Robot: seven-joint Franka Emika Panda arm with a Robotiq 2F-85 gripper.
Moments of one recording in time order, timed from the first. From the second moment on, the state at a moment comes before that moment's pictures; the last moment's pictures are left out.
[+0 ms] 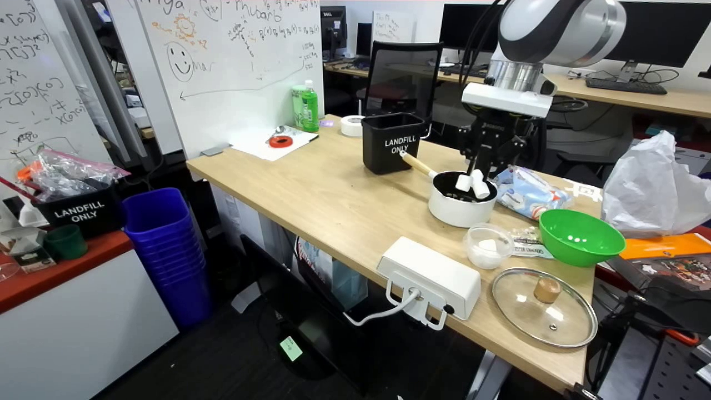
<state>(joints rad) -0.03 0.15 -0.10 -2.27 0.22 2.38 0.90</state>
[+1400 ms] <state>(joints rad) -0.04 0.41 -0.20 -2.06 0.12 2.51 1.28</state>
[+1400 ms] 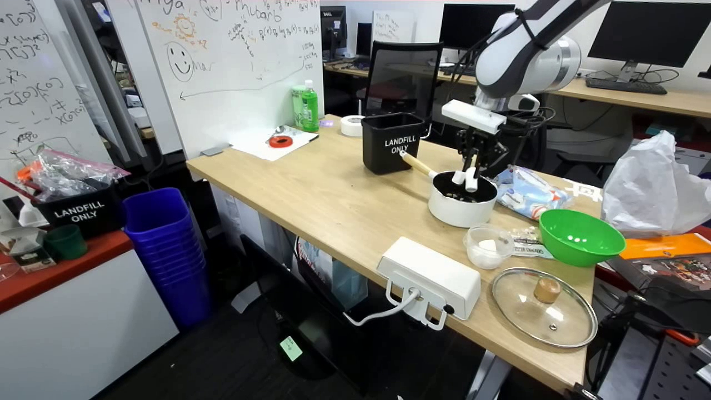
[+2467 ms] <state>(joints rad) -0.01 0.47 -0.20 -2.04 0.07 2.52 1.37</state>
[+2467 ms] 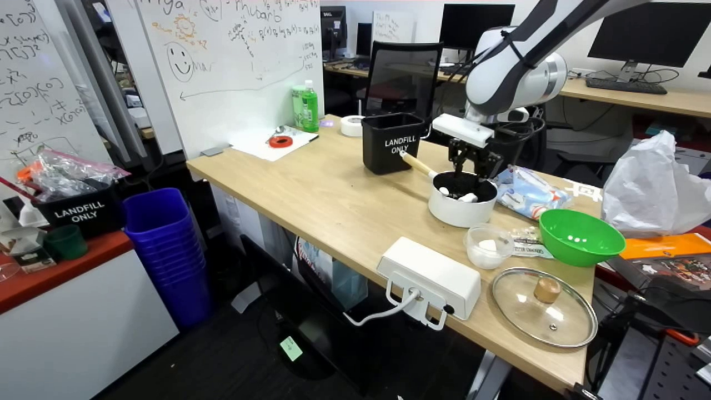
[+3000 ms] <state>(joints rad) 0.00 0.40 -0.20 -2.07 0.07 2.51 1.36</state>
